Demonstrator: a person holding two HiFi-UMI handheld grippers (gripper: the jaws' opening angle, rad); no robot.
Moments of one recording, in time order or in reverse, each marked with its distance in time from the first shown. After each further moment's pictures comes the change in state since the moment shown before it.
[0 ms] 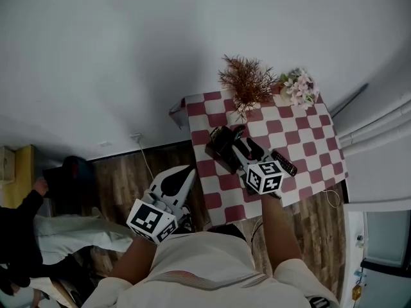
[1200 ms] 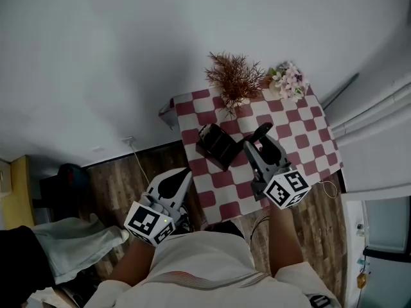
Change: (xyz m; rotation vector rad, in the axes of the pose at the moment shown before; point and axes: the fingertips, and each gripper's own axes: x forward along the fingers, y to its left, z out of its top) left arm 0.007 -0.015 -0.008 -0.018 0.023 -0.056; right arm -0.101 0.015 0.098 0.086 -0.306 0.052
